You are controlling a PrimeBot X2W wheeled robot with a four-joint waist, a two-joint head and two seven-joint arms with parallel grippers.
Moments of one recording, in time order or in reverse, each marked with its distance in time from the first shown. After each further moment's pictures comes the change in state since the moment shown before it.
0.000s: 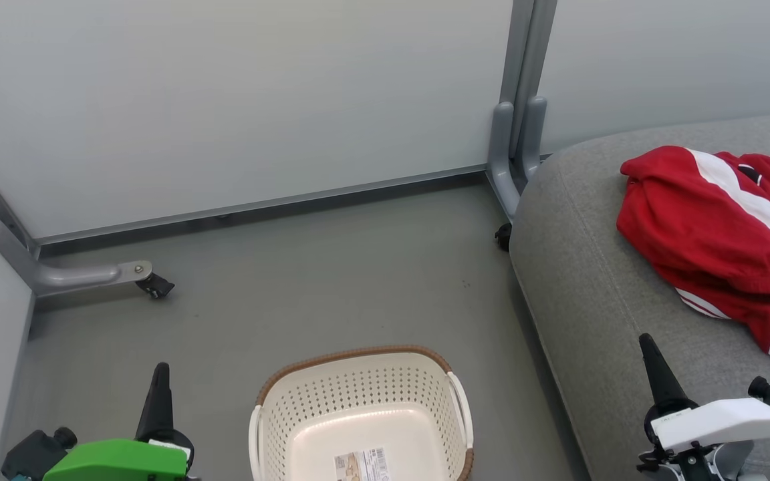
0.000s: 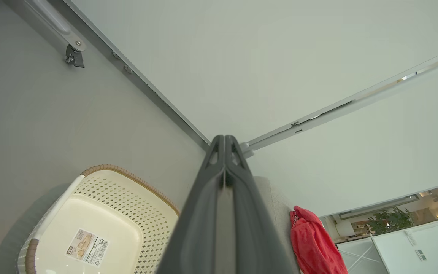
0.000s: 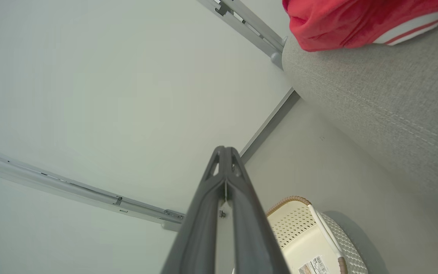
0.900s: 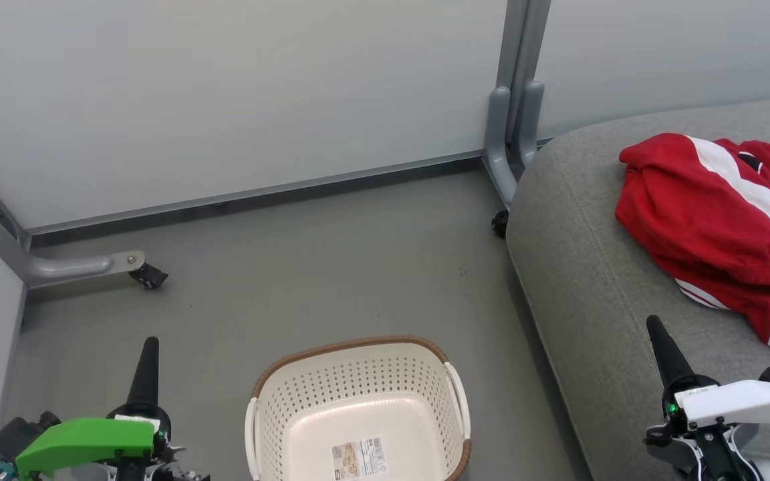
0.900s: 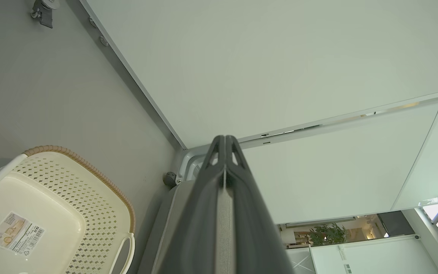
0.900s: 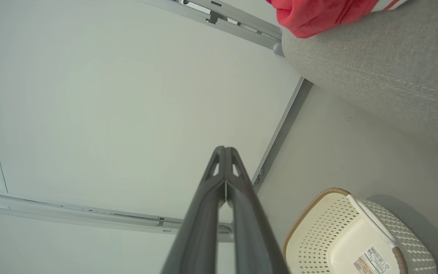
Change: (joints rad) left arm -0.066 0.001 0.044 0.020 -0.250 -0.025 0.068; right arm -0.053 0.007 -0.044 0.020 0.252 0.000 0.067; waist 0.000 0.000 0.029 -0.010
